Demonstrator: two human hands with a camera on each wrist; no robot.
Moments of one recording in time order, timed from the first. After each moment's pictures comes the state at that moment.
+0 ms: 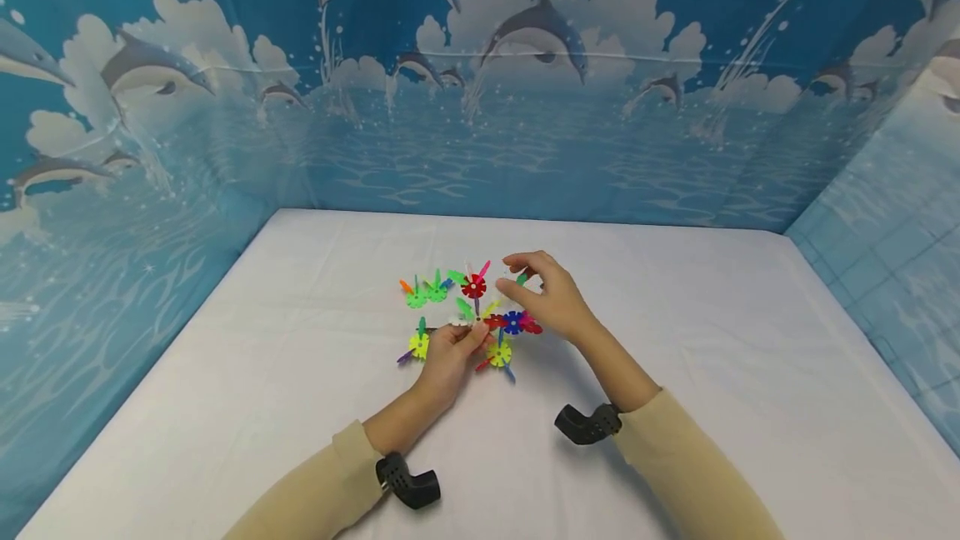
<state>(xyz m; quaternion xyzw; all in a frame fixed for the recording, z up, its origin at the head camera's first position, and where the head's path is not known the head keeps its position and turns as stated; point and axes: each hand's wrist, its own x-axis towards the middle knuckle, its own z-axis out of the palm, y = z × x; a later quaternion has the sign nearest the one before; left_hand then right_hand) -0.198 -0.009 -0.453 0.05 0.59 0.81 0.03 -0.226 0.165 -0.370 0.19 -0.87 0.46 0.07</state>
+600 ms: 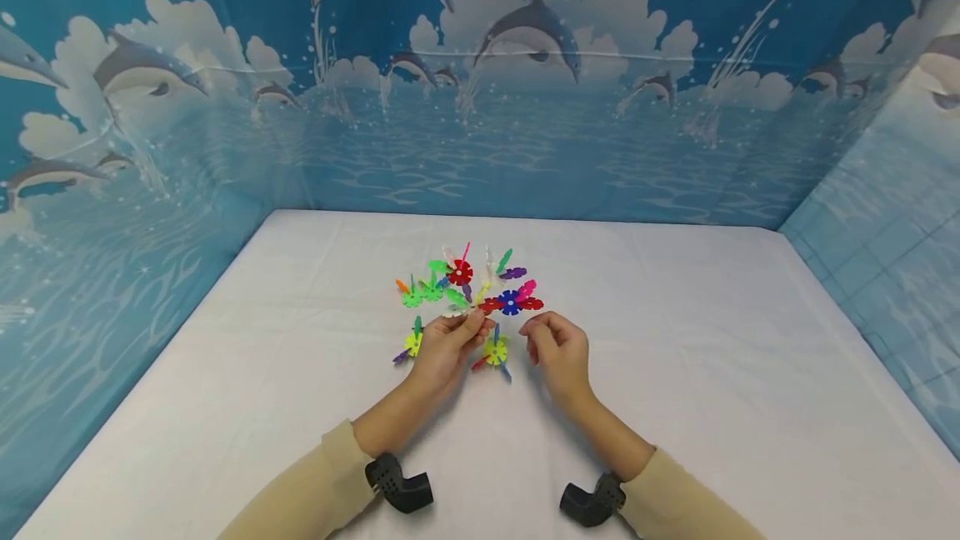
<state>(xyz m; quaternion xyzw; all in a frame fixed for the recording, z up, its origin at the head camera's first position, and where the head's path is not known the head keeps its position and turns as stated) -0.189 -0.004 -0.423 0.02 0.47 0.88 0.07 -0.169 0.154 -0.421 0.09 -0.71 0.67 0.19</state>
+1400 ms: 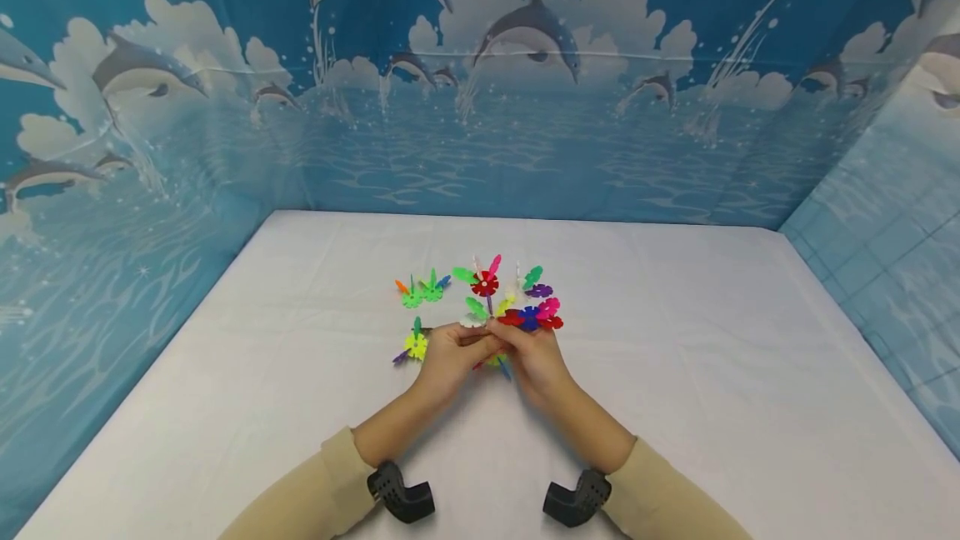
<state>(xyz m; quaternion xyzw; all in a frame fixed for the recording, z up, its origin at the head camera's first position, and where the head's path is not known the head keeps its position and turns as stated) -0.179 -0.005 -0.423 0.14 0.63 0.76 0.04 -0.174 0.130 -0.411 0.04 -0.51 0.86 -0.04</state>
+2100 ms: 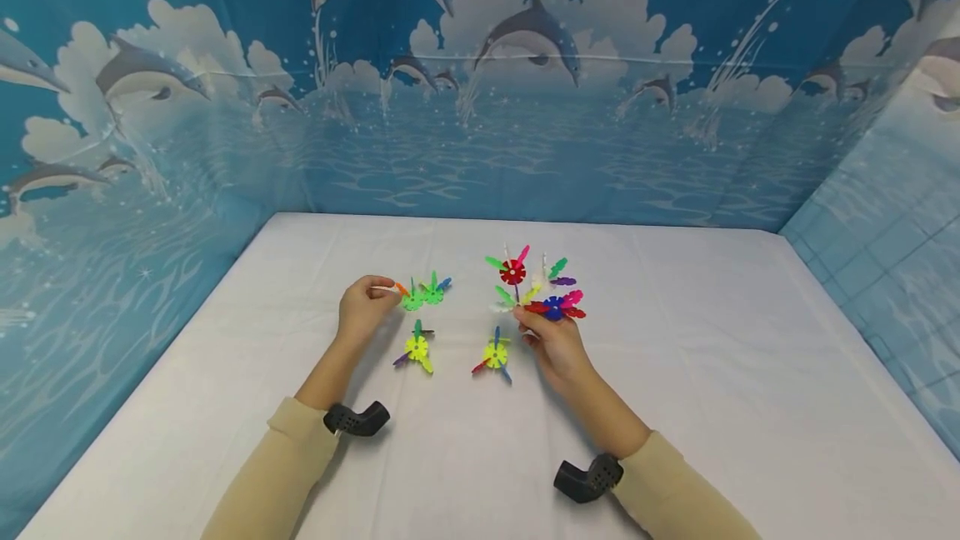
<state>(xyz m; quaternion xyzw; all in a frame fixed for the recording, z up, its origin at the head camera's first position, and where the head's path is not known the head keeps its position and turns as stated) -0.252 -0.112 -0.420 -0.08 0.83 0.55 -0.08 -0.198 0.159 -0.417 -0.04 -0.52 0.85 -0.05</state>
